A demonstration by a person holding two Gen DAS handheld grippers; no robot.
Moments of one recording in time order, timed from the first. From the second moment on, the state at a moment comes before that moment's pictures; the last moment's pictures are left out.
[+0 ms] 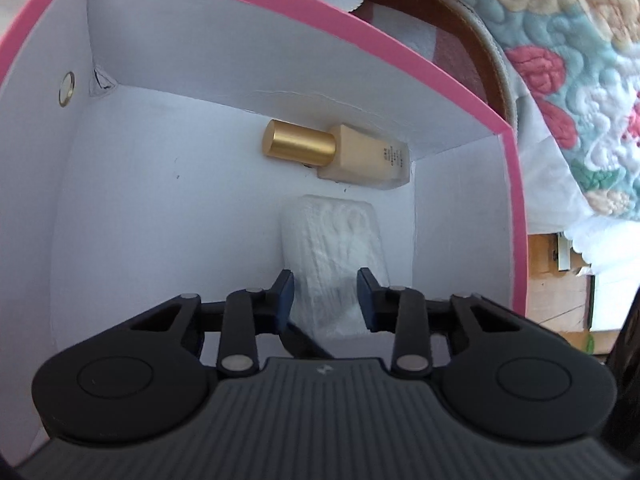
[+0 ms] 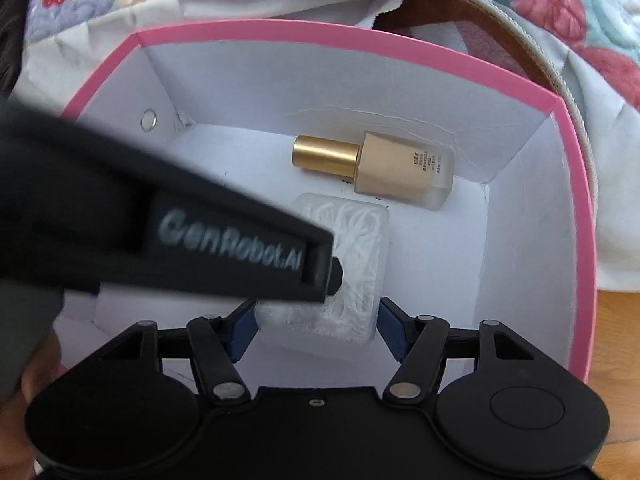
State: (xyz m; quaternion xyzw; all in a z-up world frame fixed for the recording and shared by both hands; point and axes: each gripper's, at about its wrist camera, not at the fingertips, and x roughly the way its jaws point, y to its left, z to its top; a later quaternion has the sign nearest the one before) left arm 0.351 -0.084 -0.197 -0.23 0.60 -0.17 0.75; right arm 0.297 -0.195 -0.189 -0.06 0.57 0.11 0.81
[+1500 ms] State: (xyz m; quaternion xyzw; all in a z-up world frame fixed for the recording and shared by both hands) left arm 0.209 -0.056 -0.019 -0.02 0.57 -0.12 0.81; right arm 0.175 -0.223 -0.026 -0.05 0.48 0.17 0.86
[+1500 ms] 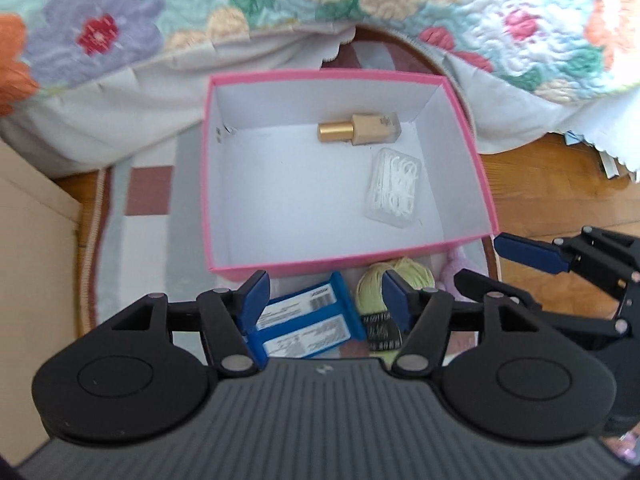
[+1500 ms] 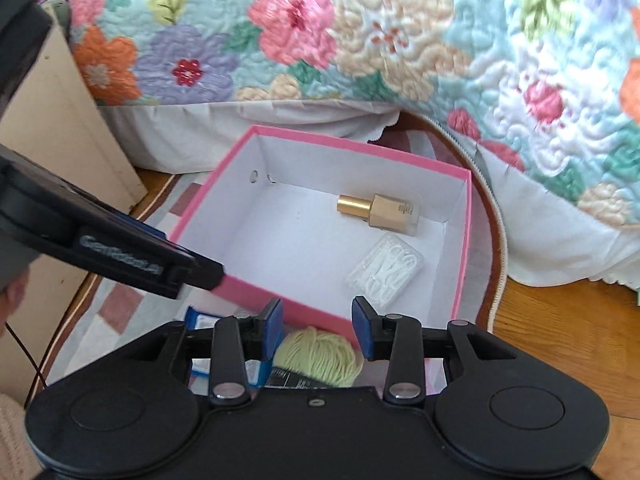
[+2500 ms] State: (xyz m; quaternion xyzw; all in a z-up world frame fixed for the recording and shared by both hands) left arm 0.044 -0.017 0.031 0.02 0.54 -0.13 0.83; right arm 0.027 -0.202 0.078 -0.12 0.46 0.24 0.85
